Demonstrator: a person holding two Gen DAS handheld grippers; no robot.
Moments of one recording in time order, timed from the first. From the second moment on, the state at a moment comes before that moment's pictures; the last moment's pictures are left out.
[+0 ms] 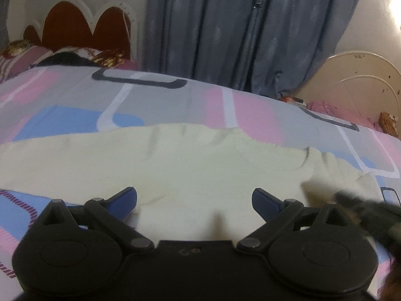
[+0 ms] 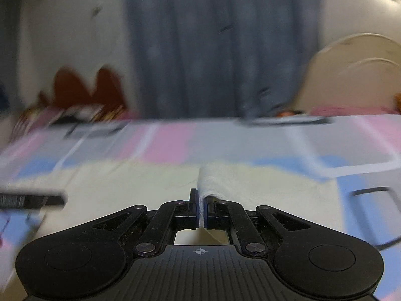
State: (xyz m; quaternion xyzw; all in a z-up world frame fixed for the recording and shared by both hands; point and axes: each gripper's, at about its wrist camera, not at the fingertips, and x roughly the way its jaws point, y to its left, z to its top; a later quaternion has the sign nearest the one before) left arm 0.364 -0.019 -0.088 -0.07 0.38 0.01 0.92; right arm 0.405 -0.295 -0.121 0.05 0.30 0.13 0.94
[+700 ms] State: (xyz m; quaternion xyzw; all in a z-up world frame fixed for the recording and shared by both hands) left arm 0.358 -0.059 -0.098 -0.02 0.37 -0.14 0.92; right arm 0.354 -0.284 -0.140 -0.04 0.37 0.14 0.92
